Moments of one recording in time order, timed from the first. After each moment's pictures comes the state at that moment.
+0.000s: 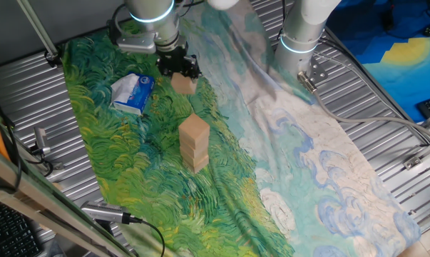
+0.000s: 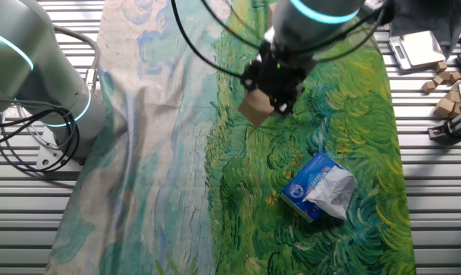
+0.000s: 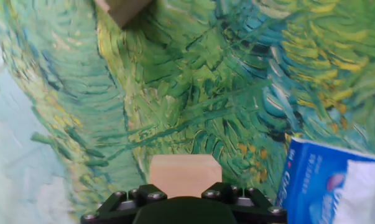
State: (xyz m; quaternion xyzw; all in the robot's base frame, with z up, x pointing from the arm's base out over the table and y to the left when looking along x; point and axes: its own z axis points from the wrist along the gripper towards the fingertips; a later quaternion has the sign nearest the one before) arm 0.419 -0.007 0.188 0.42 -0.90 -0.04 0.09
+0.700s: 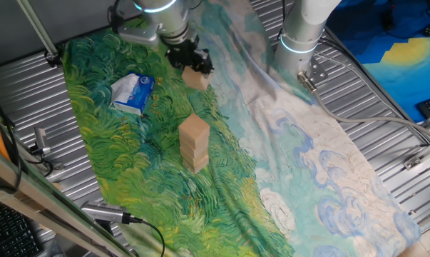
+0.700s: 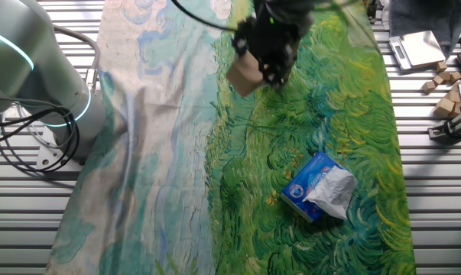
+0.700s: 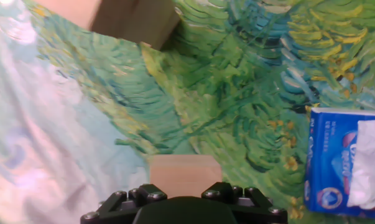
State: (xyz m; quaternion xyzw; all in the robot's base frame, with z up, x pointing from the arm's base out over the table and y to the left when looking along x) arm 0.395 0.028 0.245 0.35 -0.93 -0.05 0.11
